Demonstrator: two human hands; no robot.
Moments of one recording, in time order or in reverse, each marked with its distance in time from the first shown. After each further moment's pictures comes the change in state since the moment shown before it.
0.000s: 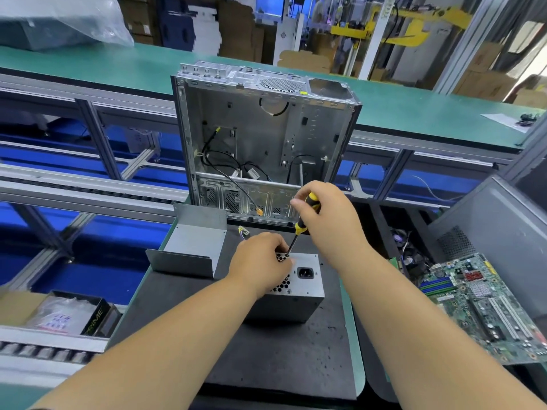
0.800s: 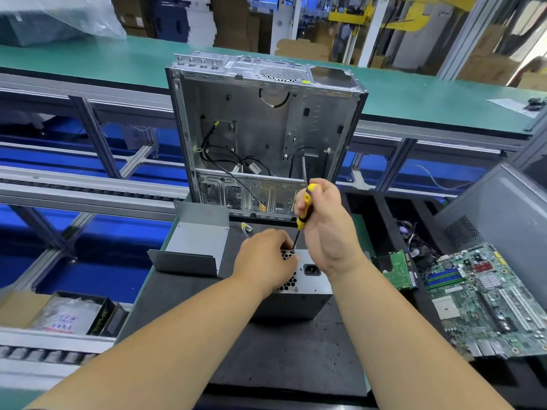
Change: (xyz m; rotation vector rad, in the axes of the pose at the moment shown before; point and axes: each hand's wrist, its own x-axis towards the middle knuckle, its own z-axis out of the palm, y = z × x) left_hand 0.001 -0.001 -0.001 0.027 -0.023 0.015; right_hand -0.005 0.010 0.038 1.150 -0.007 0.239
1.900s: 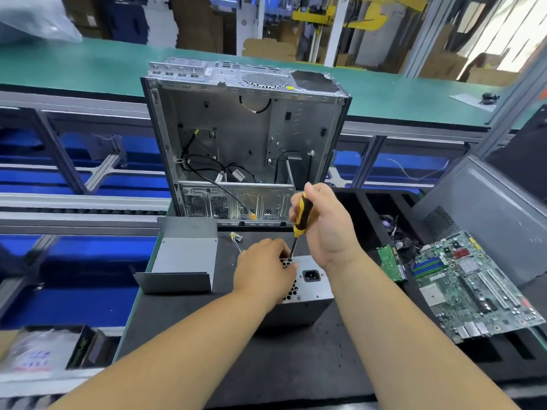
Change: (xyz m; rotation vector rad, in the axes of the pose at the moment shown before) left_hand 0.007 -0.007 0.005 -0.012 -0.015 0.011; right_hand 0.013 -0.007 0.007 -0.041 0.129 0.028
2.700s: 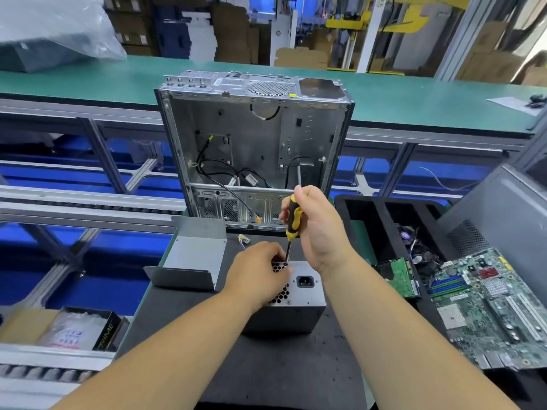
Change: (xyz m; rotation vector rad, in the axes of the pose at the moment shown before) left_hand -0.002 0.002 -0.001 -0.002 0.018 -0.038; right_hand 0.004 -0.010 -0.006 -0.079 -0.123 0.048
